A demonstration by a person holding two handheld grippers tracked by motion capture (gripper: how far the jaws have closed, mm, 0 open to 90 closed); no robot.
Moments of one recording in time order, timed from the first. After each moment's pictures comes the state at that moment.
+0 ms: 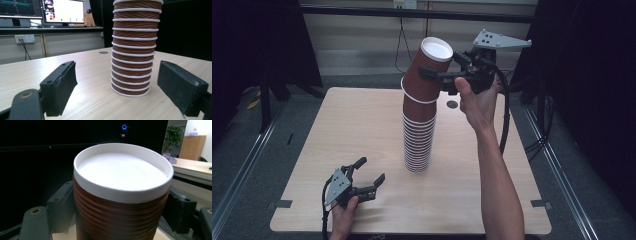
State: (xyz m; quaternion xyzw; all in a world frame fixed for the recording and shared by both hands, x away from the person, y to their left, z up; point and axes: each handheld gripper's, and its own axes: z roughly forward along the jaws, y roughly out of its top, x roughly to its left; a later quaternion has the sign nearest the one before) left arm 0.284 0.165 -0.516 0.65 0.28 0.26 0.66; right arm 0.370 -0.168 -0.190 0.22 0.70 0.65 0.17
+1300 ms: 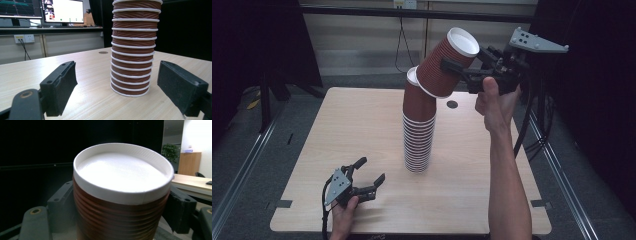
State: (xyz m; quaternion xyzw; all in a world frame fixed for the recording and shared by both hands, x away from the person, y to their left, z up) left arm 0.284 0.165 -0.516 0.65 0.28 0.26 0.66; right arm 0.347 -0.204 -0.176 0.21 0.65 0.70 0.18
